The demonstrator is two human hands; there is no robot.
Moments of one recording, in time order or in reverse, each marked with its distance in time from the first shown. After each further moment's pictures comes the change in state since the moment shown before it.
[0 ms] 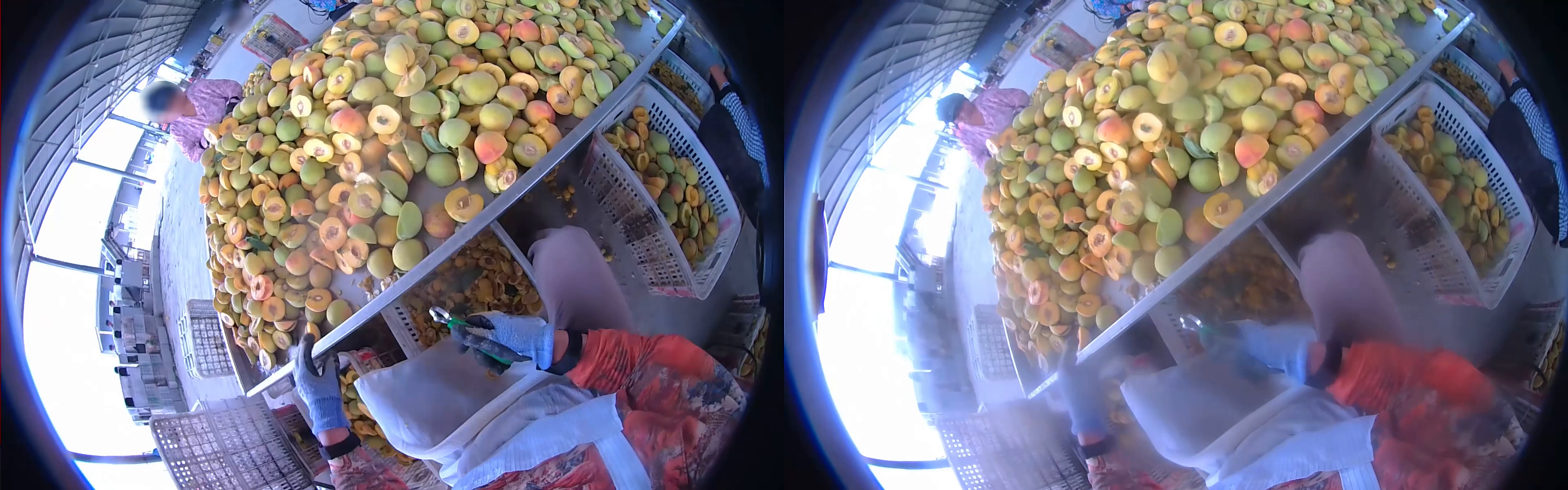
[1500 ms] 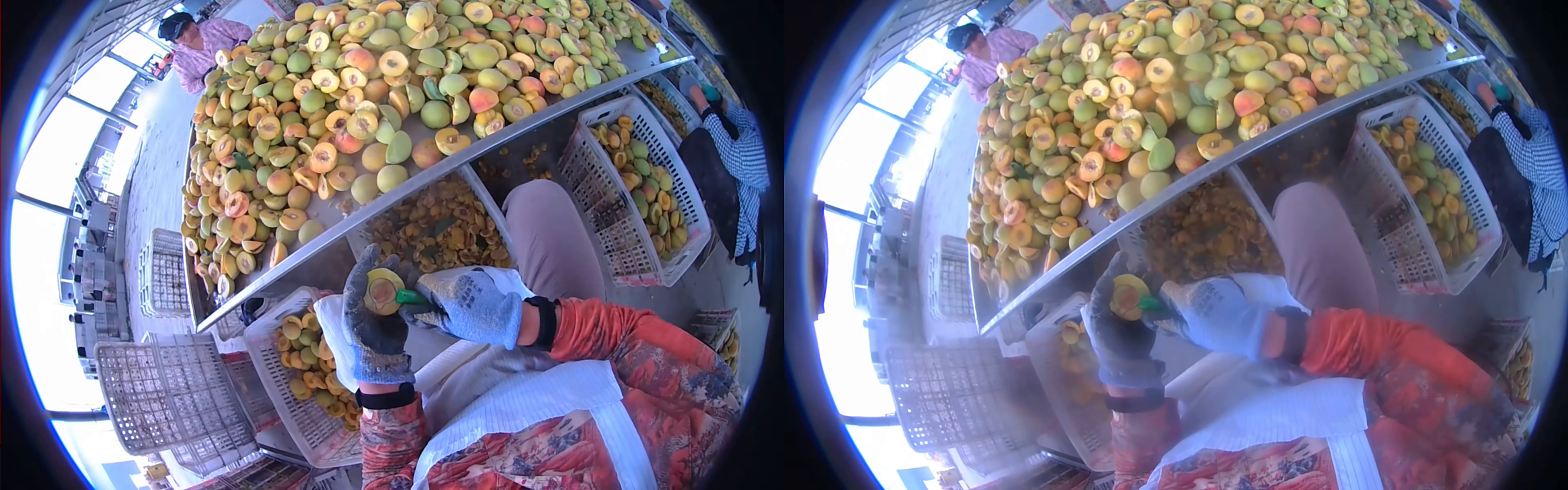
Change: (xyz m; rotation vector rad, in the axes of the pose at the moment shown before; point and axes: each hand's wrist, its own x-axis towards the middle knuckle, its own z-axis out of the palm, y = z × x) left_hand -0.116 0.116 0.051 -1.546 -0.171 -0.375; right_hand -0.032 0.026 0.080 -1.416 0.371 -0.687
